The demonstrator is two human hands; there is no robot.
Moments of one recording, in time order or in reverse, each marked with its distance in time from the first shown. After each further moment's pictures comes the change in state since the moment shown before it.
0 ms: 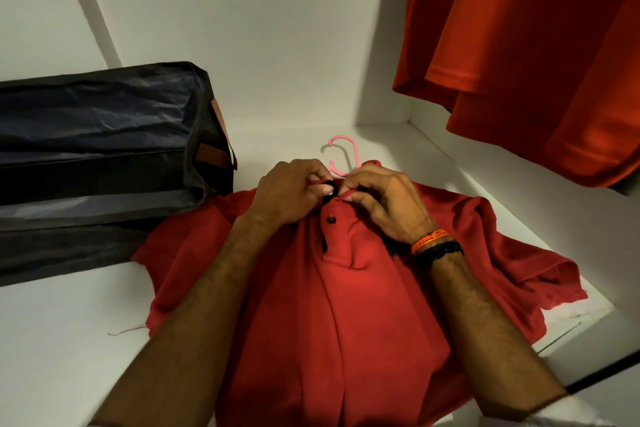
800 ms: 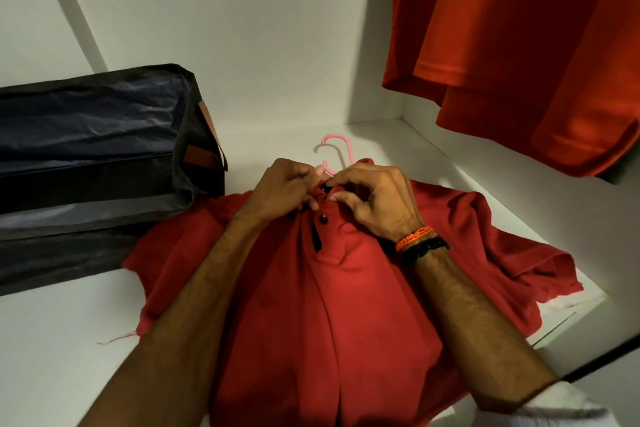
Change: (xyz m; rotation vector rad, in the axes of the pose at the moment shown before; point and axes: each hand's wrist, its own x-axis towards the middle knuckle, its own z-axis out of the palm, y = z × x) left_hand 0.000 0.007 0.000 -0.557 -0.119 -0.100; right_hand 0.001 -0.008 0.006 -0.095 0.147 0.024
